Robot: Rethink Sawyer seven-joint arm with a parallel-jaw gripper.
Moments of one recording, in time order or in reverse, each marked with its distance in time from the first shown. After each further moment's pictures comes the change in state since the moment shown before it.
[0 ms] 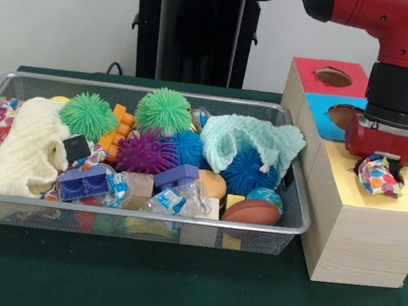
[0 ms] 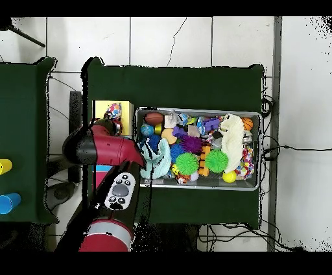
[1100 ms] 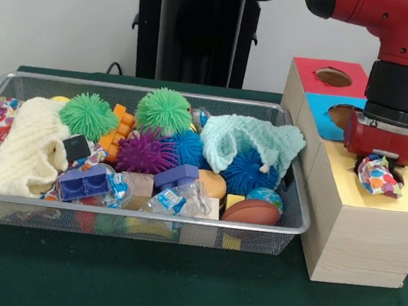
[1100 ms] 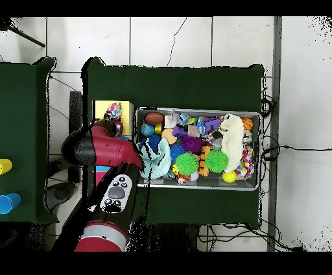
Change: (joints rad) arm 0.020 0.008 -0.028 -0.001 0.018 0.000 0.000
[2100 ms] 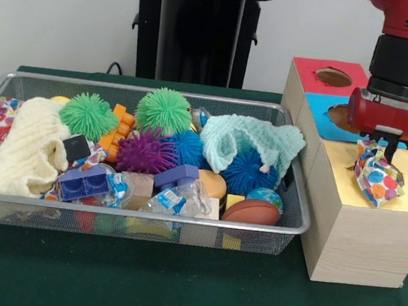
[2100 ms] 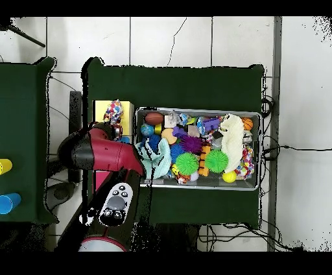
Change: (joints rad) arm -0.001 -0.077 -0.002 0.053 -0.002 0.064 0.000
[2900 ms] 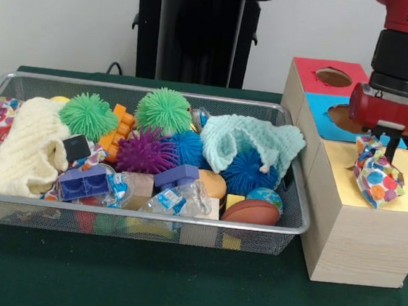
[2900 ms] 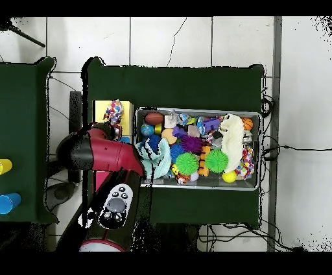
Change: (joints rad) arm -0.001 -0.016 0.000 0.003 0.000 0.027 0.000
